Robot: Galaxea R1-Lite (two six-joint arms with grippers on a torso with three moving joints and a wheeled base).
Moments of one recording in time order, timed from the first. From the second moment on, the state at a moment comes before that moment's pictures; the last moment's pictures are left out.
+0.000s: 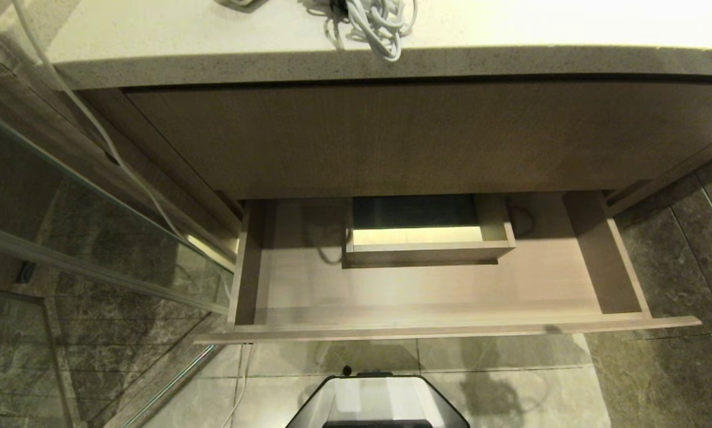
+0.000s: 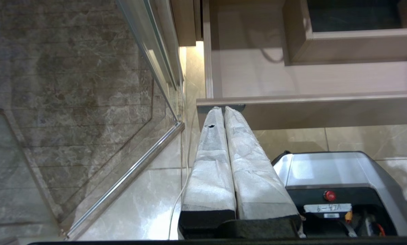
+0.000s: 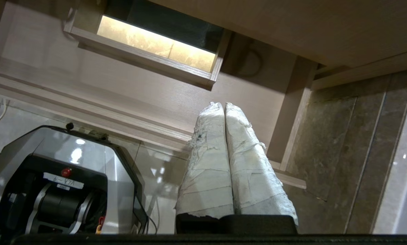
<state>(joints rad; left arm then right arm) 0.00 0.00 0.00 0.00 0.00 0.00 -0.16 0.94 -1.08 0.36 0.27 -0.36</state>
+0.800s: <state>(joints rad) 0.00 0.00 0.00 0.00 0.00 0.00 -0.16 0.92 -1.06 0.35 0.28 -0.37</state>
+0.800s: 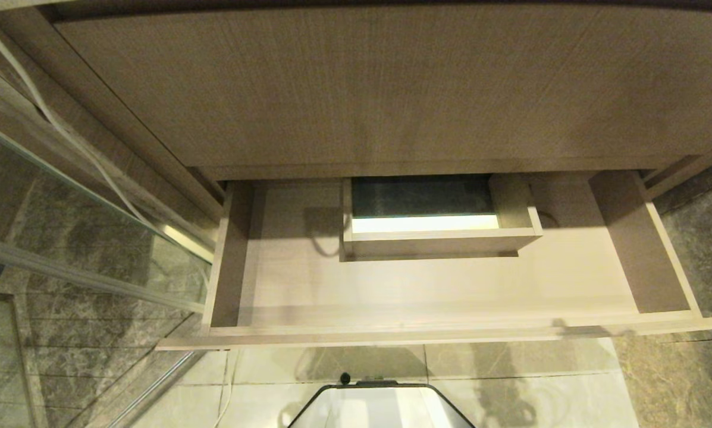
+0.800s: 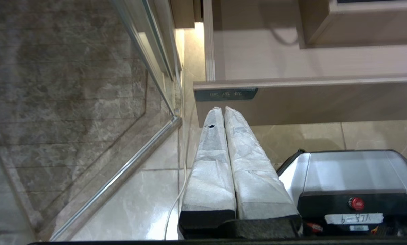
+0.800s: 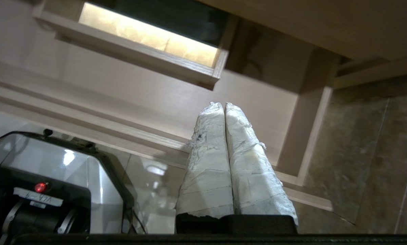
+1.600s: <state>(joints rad) 0.00 0.00 0.00 0.00 0.00 0.00 -0.18 0.87 -0.96 0.35 0.27 -0.37</state>
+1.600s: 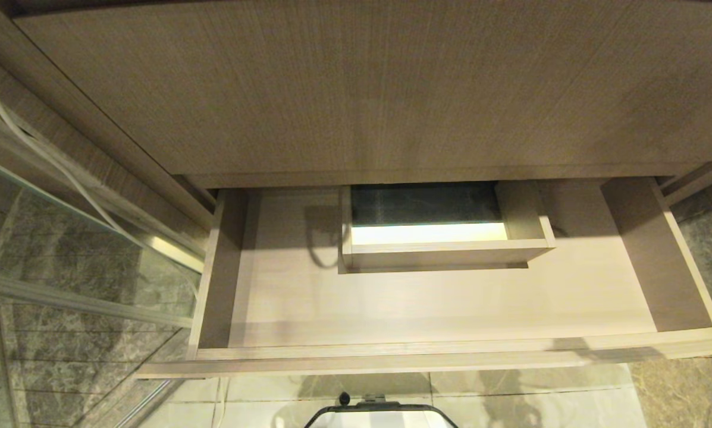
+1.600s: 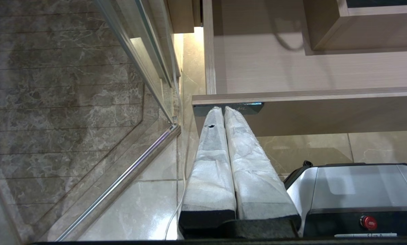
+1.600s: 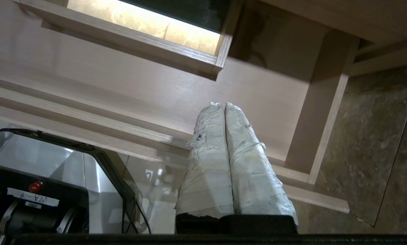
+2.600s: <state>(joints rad) 0.00 0.00 0.00 0.00 0.00 0.00 -0.36 1.24 -0.77 0.44 -0.10 -0.37</state>
